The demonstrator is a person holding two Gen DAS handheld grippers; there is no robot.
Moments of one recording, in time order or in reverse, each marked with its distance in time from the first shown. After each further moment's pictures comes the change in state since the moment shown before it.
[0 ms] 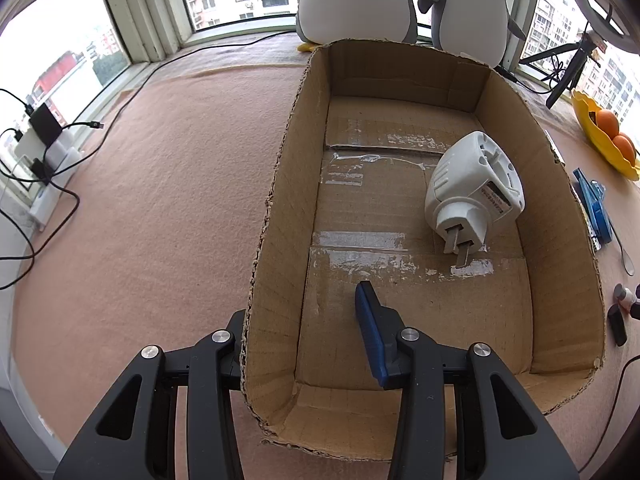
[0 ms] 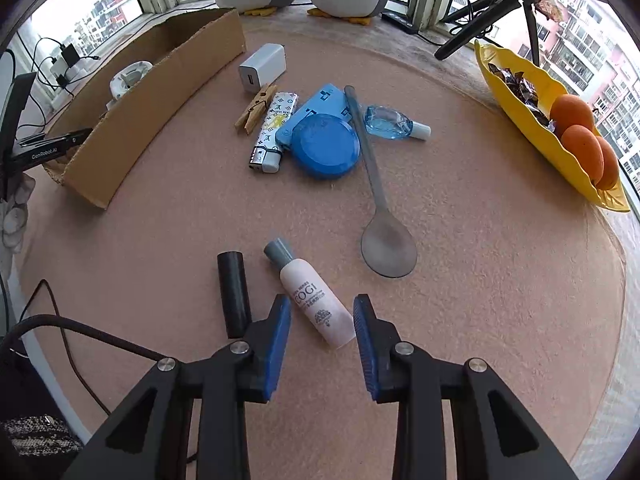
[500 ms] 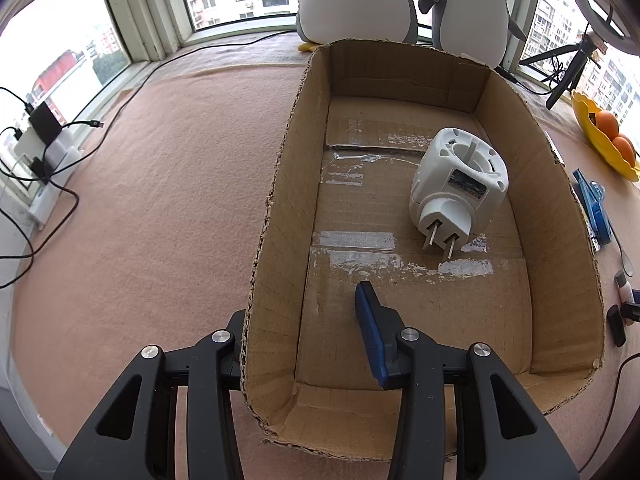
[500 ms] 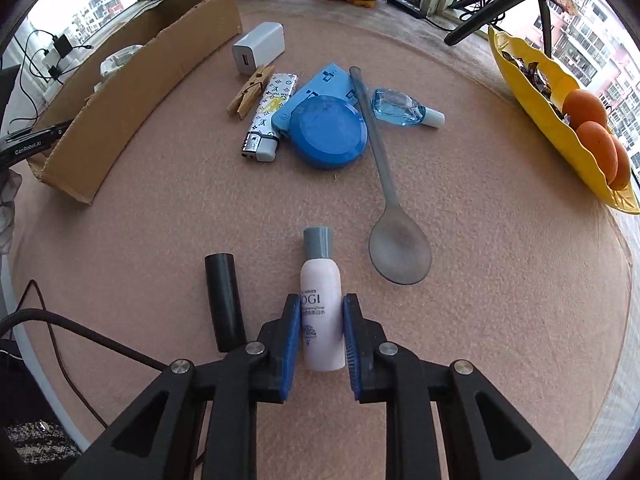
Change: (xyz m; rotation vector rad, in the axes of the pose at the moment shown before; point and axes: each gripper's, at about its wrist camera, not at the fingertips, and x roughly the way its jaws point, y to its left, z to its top) left arm 0.000 0.000 -0.001 -0.002 0.001 -0.001; right arm 0.022 0.000 0.011 0.003 0.048 0.000
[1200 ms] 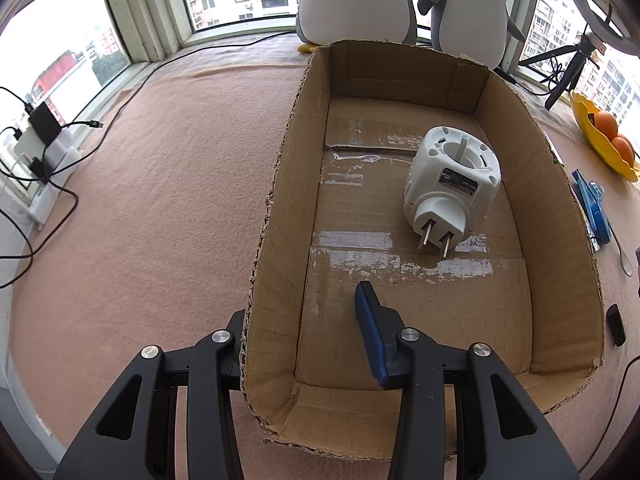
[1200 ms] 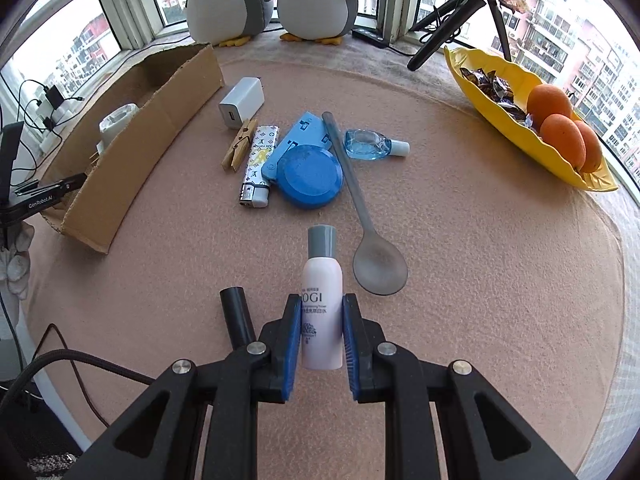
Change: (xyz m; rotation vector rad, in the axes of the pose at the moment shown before) left arm 0.000 0.000 0.000 0.000 0.000 0.001; right arm -0.042 -0.003 -0.005 0.119 -0.148 -0.001
